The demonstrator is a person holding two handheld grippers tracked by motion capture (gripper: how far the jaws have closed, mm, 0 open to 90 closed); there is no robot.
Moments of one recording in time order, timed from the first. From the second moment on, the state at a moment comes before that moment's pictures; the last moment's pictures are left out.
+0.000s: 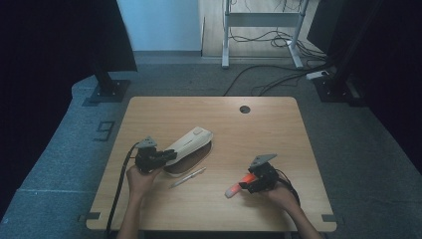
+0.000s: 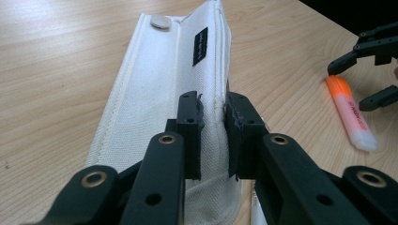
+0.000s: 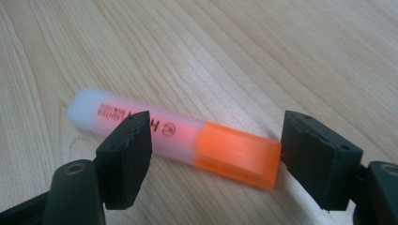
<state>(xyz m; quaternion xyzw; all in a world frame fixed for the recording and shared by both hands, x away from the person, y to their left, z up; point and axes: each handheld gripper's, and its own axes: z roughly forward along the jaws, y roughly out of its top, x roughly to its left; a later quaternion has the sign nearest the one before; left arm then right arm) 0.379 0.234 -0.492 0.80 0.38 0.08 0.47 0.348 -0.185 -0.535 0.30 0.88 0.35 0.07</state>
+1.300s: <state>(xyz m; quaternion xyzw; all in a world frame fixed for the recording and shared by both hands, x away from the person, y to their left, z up) 0.379 0.234 -0.493 0.80 0.38 0.07 0.47 0.337 -0.157 -0.534 0.21 0.92 0.33 0.05</state>
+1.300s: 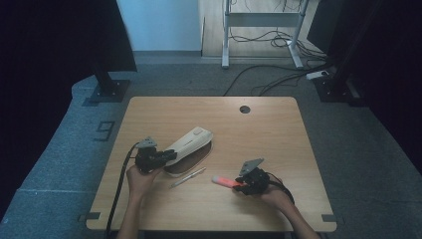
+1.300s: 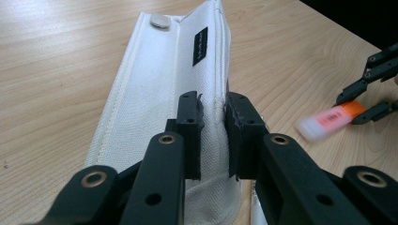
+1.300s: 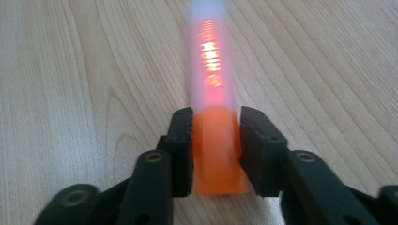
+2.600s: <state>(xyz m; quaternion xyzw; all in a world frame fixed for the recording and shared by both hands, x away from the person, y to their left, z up) 0.378 0.236 -0.489 0.79 0.38 0.08 0.48 0.356 -0.146 -0.498 0.25 0.89 0.38 0.07</state>
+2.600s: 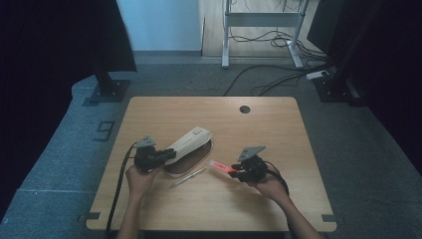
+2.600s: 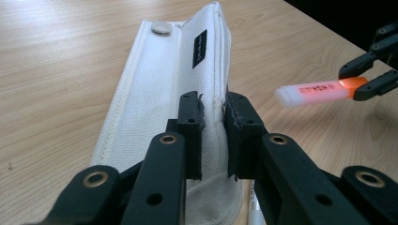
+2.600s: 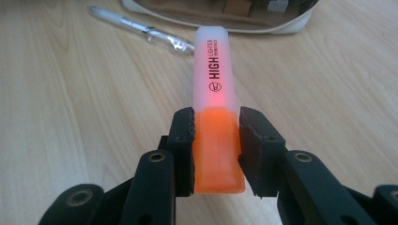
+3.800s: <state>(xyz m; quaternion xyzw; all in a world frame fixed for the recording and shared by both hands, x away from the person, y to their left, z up) 0.377 0.235 -0.486 0.78 0.38 0.07 0.49 0.414 -0.072 -0.500 0.24 0.89 0.37 0.09</state>
